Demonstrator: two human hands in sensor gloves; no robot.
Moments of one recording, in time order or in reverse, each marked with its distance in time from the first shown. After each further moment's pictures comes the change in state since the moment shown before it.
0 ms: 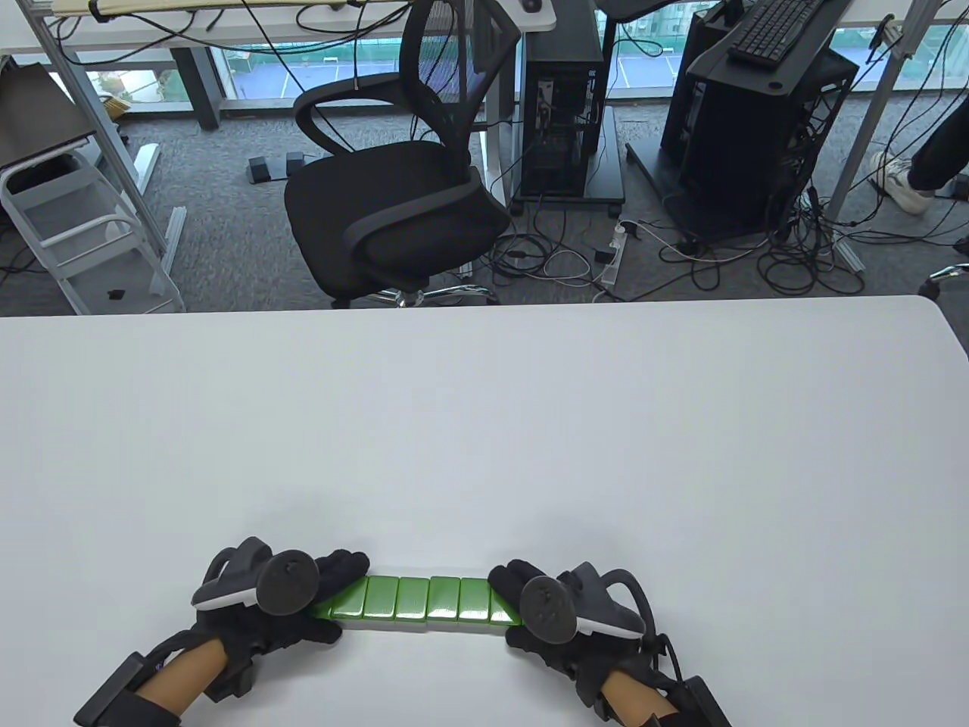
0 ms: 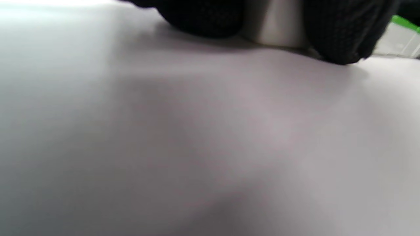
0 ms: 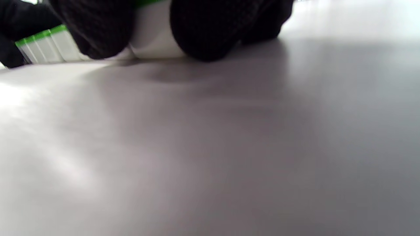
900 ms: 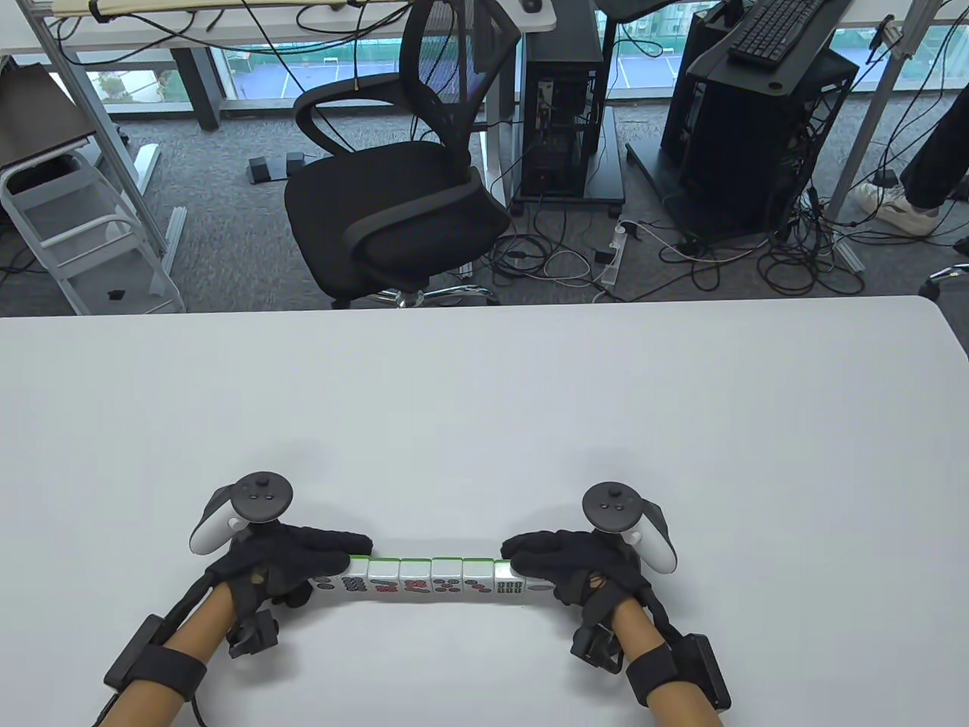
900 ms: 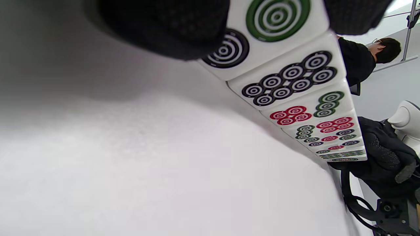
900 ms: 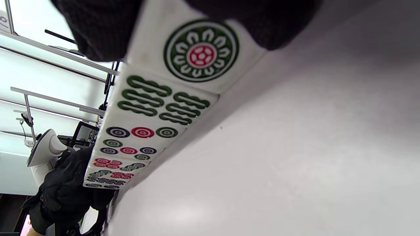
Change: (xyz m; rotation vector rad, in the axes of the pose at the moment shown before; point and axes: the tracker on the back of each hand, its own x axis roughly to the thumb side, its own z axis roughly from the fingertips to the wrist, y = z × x) left_hand -0.051 0.008 -0.041 -0.136 0.040 0.766; right_hand -0.070 -0.020 -0.048 0.100 0.092 -0.832
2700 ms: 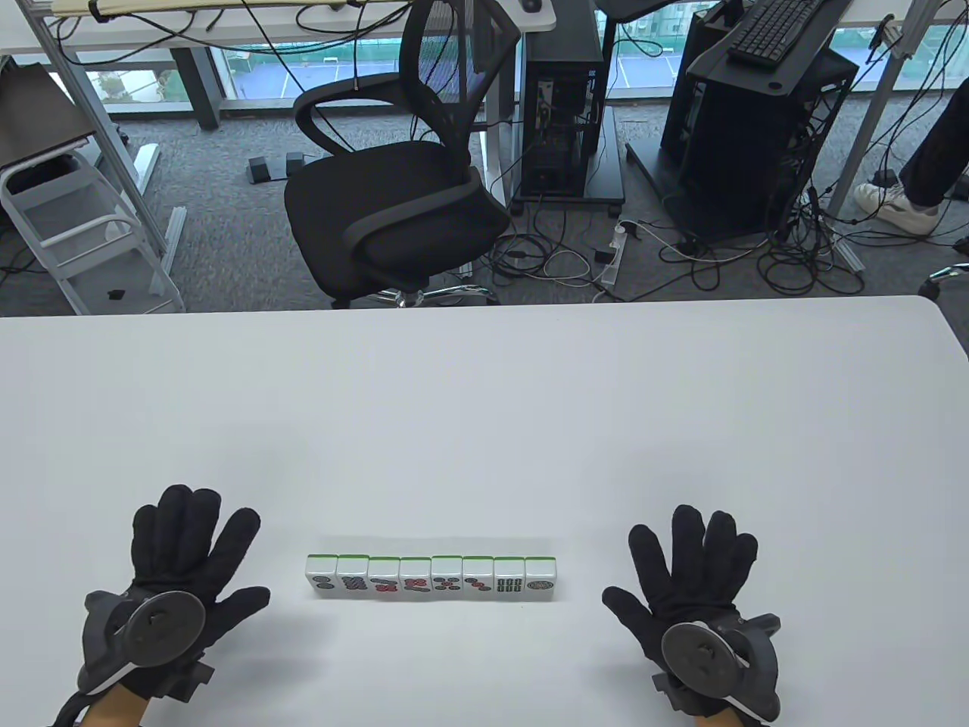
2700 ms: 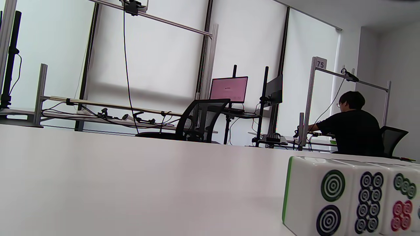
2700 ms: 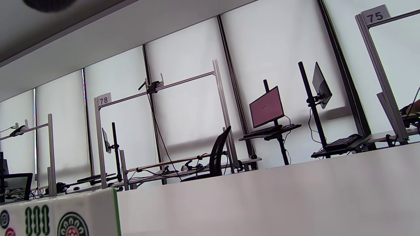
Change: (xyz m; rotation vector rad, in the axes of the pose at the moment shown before) left_hand 0.049 -0.016 0.159 0.918 -0.045 -0.808; right_hand 0.019 -0.001 0.170 -0.960 -0.273 0.810
